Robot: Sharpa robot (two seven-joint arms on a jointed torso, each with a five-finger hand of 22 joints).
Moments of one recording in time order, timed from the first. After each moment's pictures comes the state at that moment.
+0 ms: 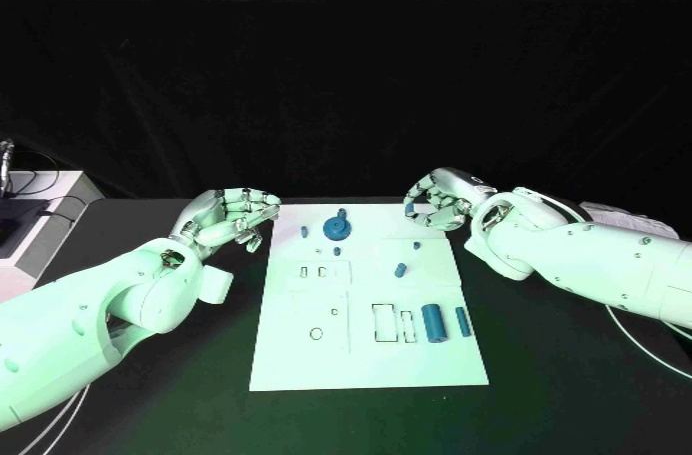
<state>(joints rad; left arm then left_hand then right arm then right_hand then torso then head) 0.96 -0.89 0.33 1.49 -0.44 -0.24 0.29 1.34 -0.22 0.48 0.15 0.05 0.83 0.16 0.36 0.47 1.02 0.09 0.50 0.41 1.29 0.02 1.24 1.09 0.14 1.13 0.12 1.17 0.82 1.33 -0.75 -0.12 1.28 -1.27 -0.47 0.02 1.32 -0.19 0.44 0.12 0.29 1.04 0.13 0.12 0.39 1.47 0.06 1.57 1.31 1.46 -0.02 1.56 1.31 0.01 1.47 0.09 1.56 1.31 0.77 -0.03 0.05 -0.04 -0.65</state>
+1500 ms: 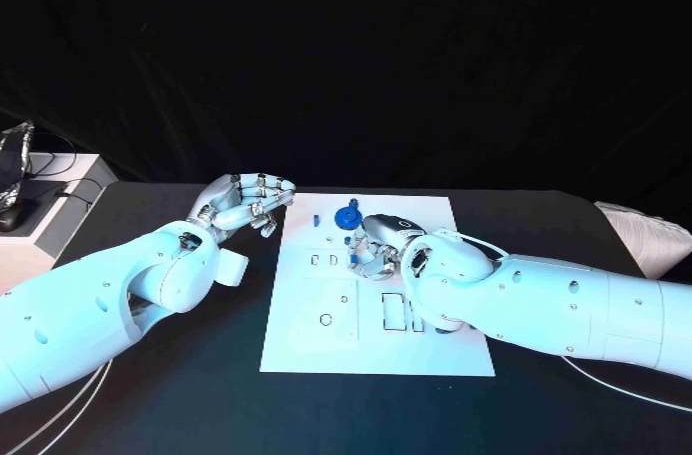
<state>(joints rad) 0.96 -0.87 0.33 1.48 -0.44 -0.24 0.29 1.34 -0.22 0.48 0.15 0.05 0.83 0.16 0.36 0.47 1.02 0.09 0.50 0.41 1.29 0.02 1.24 1.10 0.14 1.13 0.12 1.18 0.83 1.24 -0.57 -0.15 1.48 -1.43 -0.40 -0.40 1.31 -0.18 0.45 0.13 0.28 1.04 0.13 0.12 0.39 1.47 0.06 1.57 1.31 1.46 -0.02 1.56 1.31 0.01 1.47 0.09 1.56 1.31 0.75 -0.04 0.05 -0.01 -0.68</state>
